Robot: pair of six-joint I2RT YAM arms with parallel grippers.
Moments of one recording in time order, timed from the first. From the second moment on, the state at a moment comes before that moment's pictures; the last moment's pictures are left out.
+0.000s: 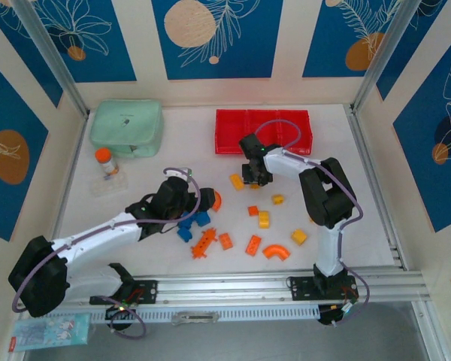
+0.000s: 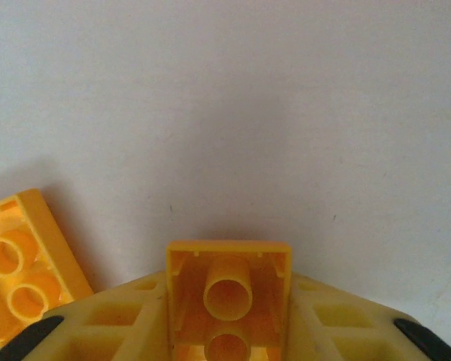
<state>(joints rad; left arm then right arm) -0.77 1.18 0.66 -0.15 -0.15 -0.69 0.50 1.98 1.35 -0.66 0.11 0.46</state>
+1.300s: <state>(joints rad) -0.53 1.25 0.82 -0.23 -0.04 -0.62 0.49 2.42 2.24 -0.70 0.21 0.26</state>
